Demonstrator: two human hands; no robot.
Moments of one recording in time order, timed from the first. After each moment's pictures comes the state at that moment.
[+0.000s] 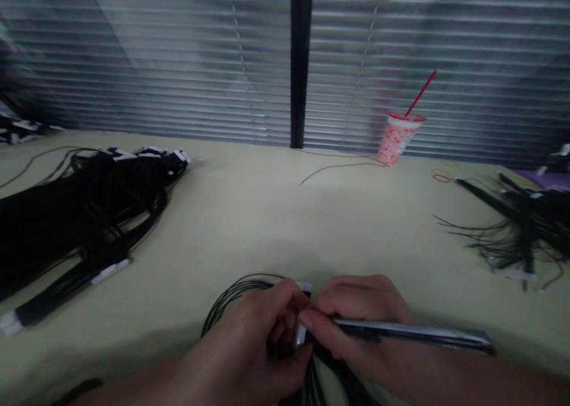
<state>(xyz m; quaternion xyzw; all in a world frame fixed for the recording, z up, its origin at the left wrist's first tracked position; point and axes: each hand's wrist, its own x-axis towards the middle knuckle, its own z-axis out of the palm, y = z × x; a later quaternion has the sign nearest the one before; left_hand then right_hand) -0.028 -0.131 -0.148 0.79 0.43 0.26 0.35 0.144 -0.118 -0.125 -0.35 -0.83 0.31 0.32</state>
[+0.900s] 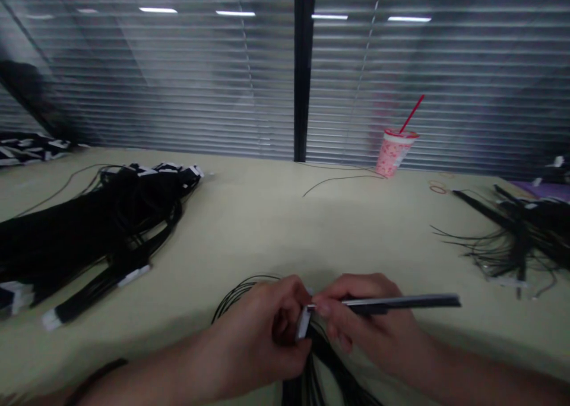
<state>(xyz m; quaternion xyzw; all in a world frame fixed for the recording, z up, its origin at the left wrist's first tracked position) -0.031 -0.123 -0.138 0.78 0.43 0.21 0.41 0.149 -0.115 -0.125 -0.35 -0.76 0.40 0.37</state>
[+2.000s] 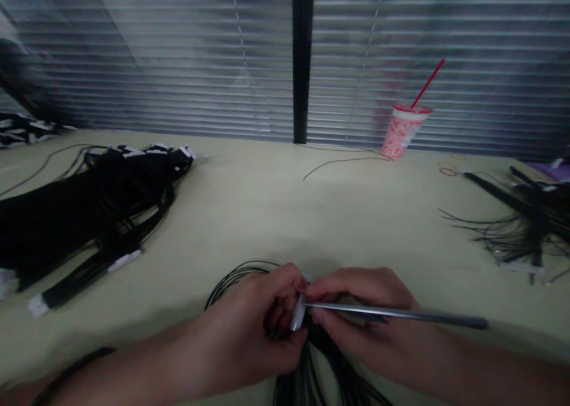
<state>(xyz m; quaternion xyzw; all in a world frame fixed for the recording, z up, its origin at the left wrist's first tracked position) -0.036 -0.126 -0.139 0.79 0.42 0.21 0.39 0.151 -0.125 -0.125 -0.34 -0.79 0.28 0.41</state>
